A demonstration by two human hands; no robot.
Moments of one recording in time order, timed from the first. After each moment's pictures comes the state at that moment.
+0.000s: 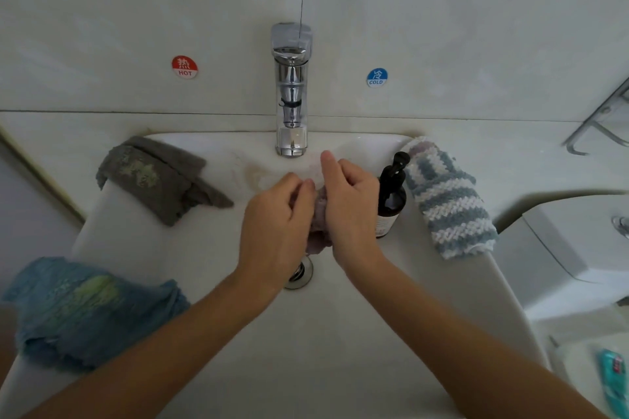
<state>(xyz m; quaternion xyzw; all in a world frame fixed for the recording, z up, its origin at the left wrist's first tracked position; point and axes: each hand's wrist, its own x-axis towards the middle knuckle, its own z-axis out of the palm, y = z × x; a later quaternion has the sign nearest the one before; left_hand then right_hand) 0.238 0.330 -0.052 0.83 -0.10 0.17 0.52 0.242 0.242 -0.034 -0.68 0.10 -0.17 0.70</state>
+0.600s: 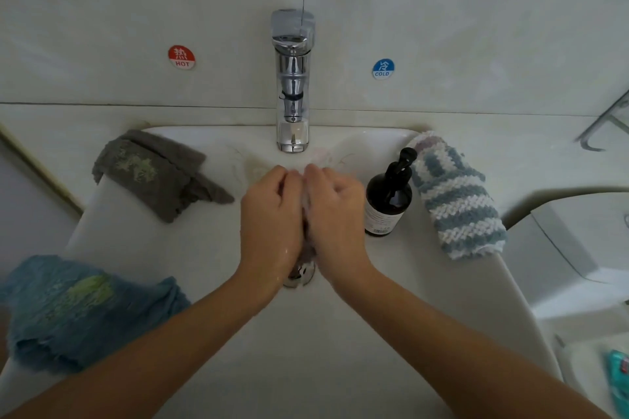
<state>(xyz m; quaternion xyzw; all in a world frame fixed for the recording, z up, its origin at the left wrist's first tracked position) 0.242 0.325 -0.051 0.76 -0.01 0.15 0.63 0.235 0.257 -0.040 -0.68 0.09 -0.12 0.72</state>
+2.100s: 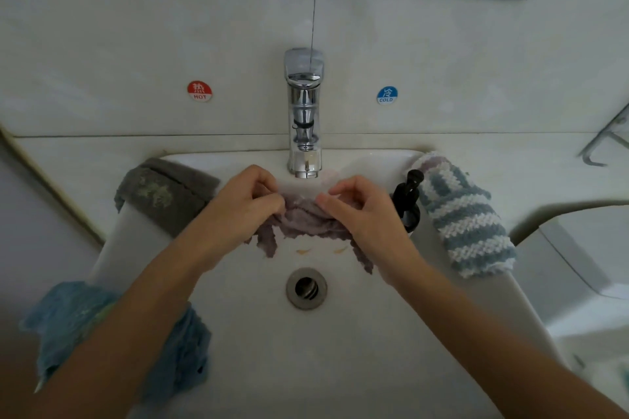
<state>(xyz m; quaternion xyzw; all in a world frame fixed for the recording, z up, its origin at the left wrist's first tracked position) 0.278 0.393 -0.020 0.83 -0.05 -0.09 0.55 0.250 0.212 -0.037 -0.79 0.04 -0.02 0.62</state>
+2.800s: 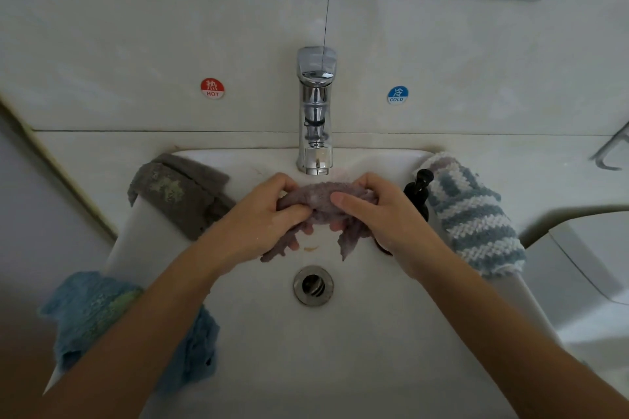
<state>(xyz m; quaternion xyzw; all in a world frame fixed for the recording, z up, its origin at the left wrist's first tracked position) 0.265 0.387 -0.020 0.82 -0.13 -0.13 0.54 0.246 0.202 -0.018 -0.78 0.01 0.06 0.63</state>
